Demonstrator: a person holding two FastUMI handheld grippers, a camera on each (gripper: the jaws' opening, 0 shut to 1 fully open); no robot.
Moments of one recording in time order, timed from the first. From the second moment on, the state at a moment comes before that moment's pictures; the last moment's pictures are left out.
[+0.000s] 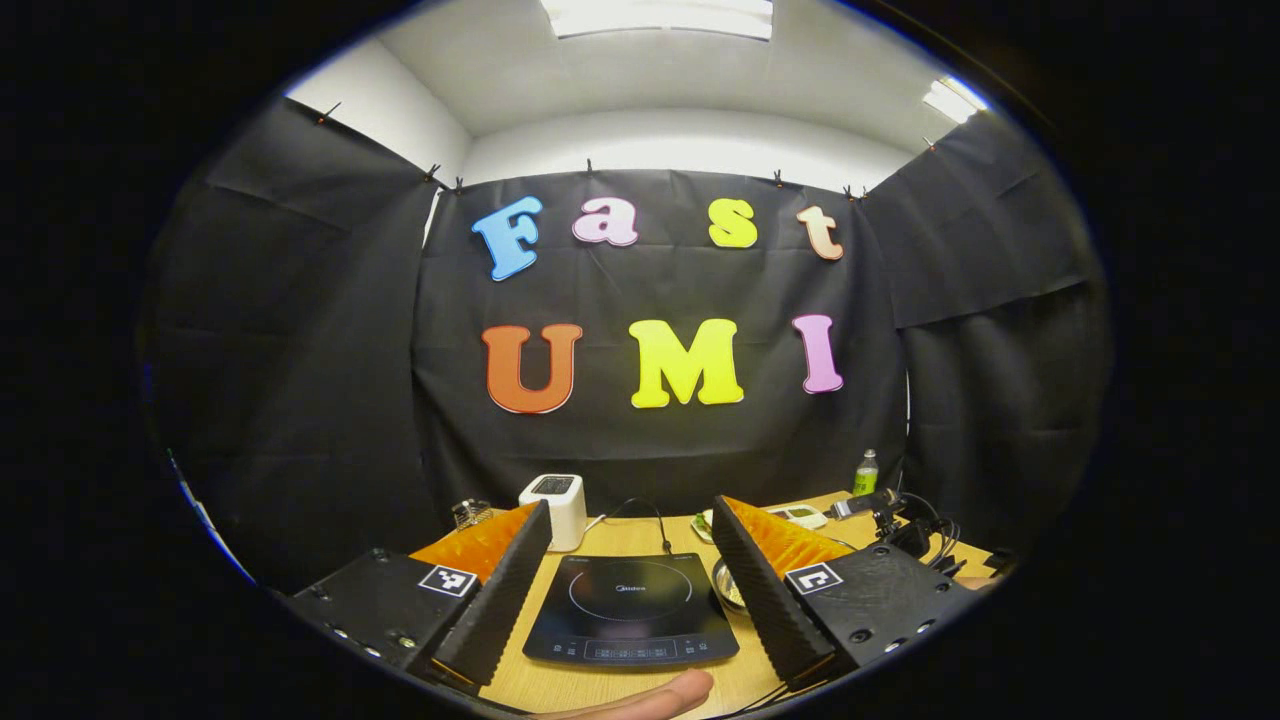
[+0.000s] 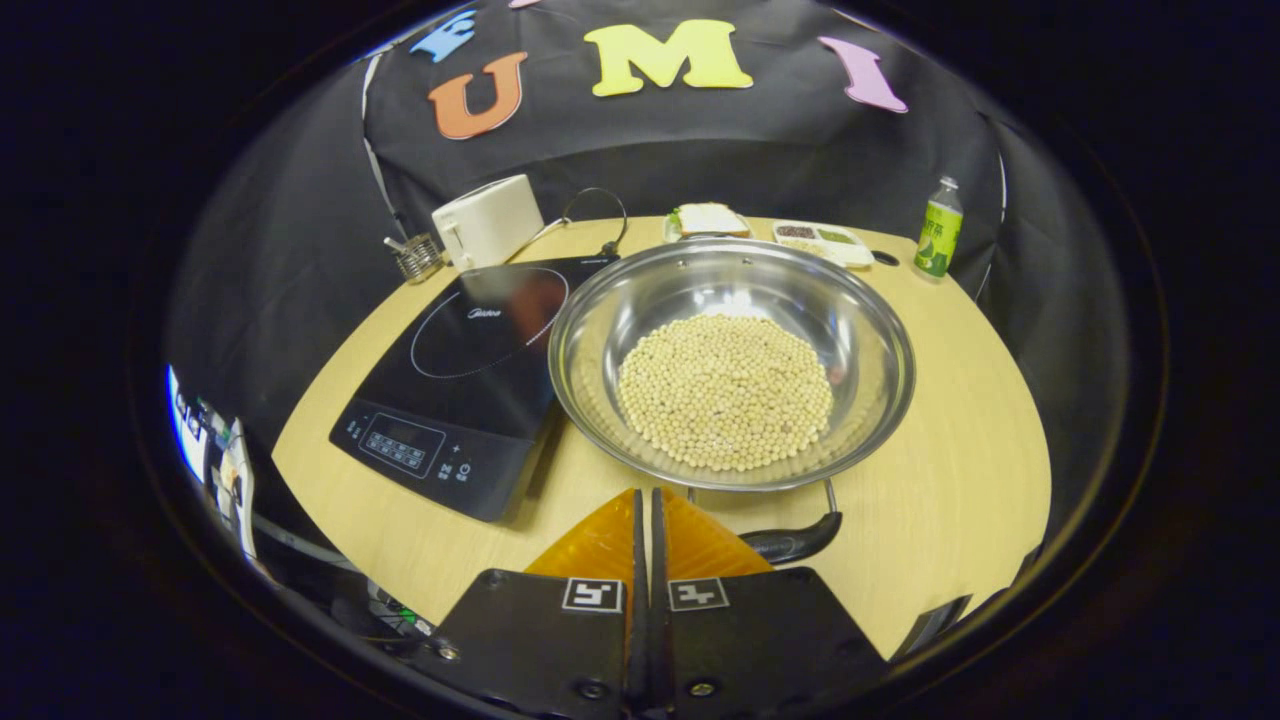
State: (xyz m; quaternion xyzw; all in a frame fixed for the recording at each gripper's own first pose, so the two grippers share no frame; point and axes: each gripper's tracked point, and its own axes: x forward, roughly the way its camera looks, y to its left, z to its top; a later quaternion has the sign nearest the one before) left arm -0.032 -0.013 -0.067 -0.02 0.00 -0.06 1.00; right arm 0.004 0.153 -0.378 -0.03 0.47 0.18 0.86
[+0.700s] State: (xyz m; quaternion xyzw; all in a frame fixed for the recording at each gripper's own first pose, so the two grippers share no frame) left arm -0.037 -0.008 -0.050 -0.03 -0.01 -0.05 1.00; right arm 0.012 0.123 -0.378 -0.06 0.45 0.20 0.87
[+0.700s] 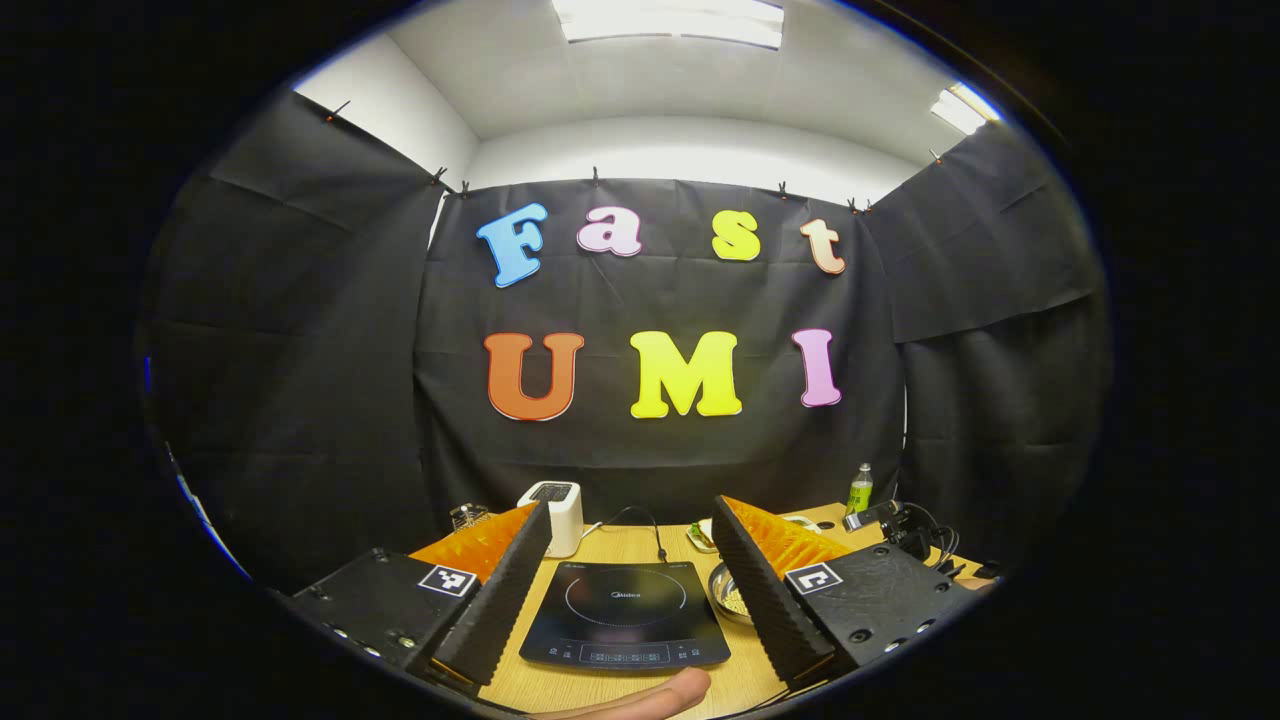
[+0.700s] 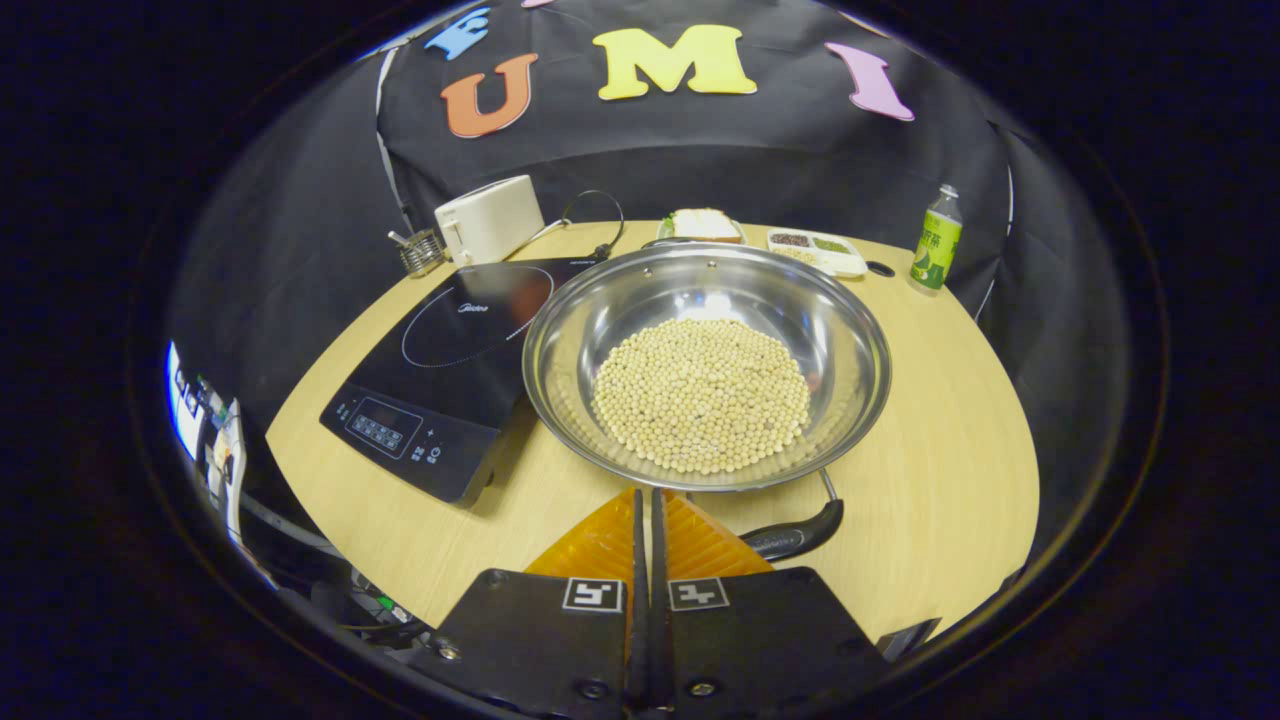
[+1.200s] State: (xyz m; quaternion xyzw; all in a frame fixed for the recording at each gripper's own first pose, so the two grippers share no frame) left arm -0.038 -0.016 -0.050 -0.03 -0.01 -0.05 1.00; right arm 0.027 0.080 -0.380 -0.11 0.43 0.19 0.88
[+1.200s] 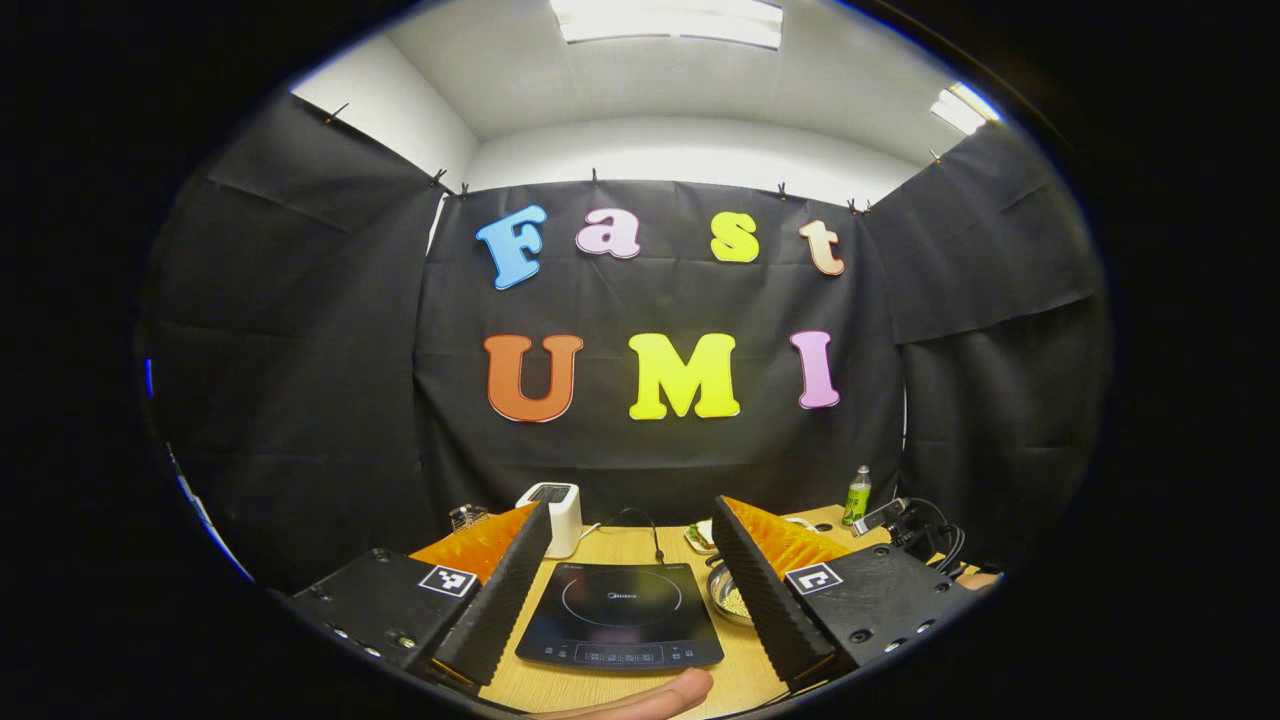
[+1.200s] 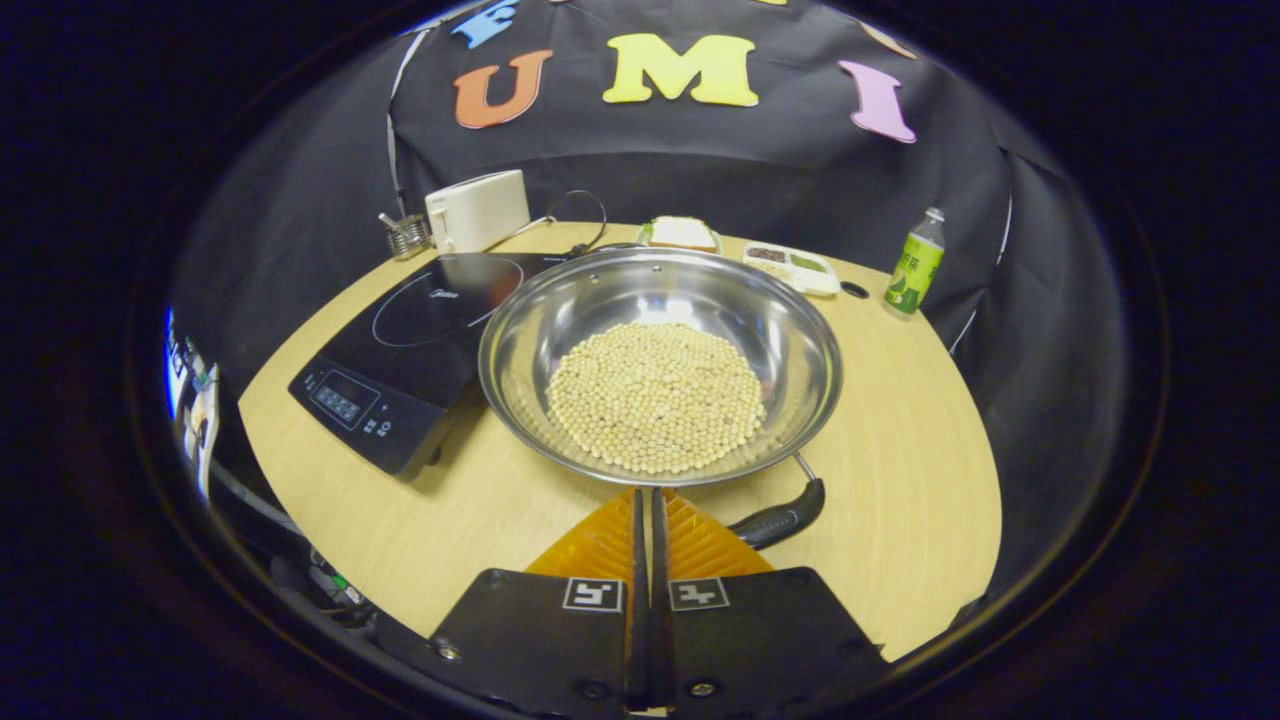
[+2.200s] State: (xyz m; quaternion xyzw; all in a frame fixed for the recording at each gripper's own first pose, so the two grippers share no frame) left arm -0.020 -0.060 -0.065 -0.02 0.01 -0.08 1.00; right arm 0.084 0.008 -0.377 -0.09 0.40 0.13 0.90
